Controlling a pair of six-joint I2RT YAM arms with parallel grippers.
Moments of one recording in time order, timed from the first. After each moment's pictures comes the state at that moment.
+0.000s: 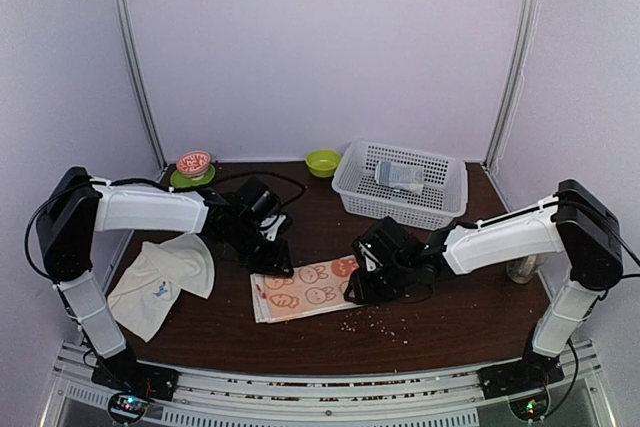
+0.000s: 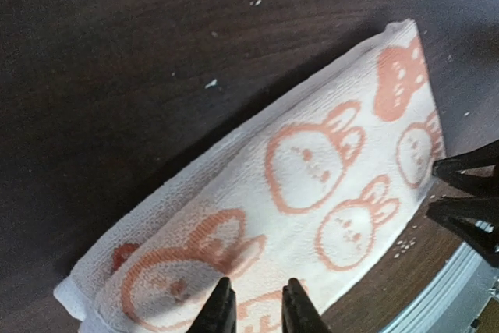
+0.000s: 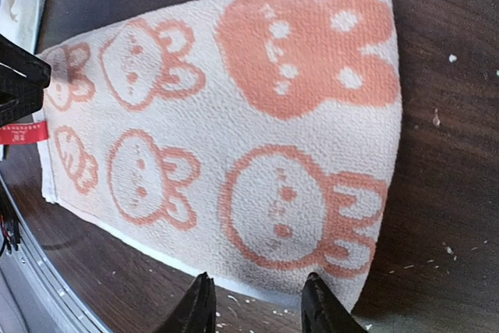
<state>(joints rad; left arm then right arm) -0.77 1.76 1.14 -0.49 0.27 -0.50 0.96 1.71 0.93 -0.19 -0.09 0.74</state>
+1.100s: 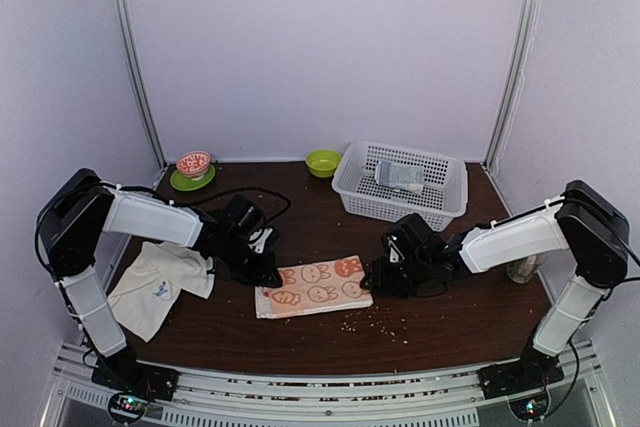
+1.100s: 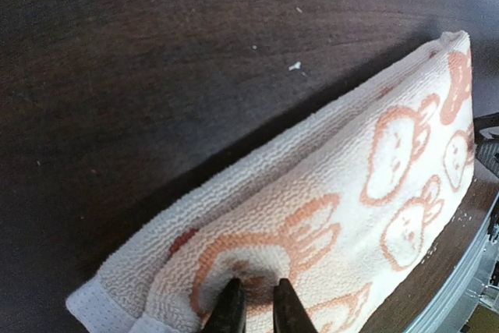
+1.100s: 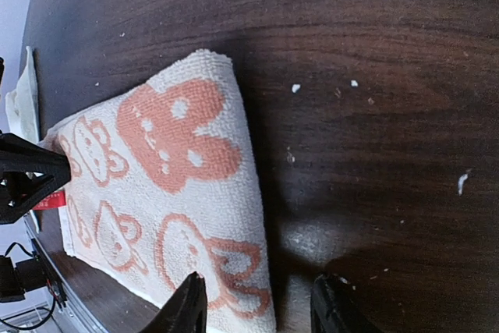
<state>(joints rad) -0.70 1.78 0.95 -0.28 0.33 -0.51 0.82 1.66 0.78 -0.03 -0.14 0.92</state>
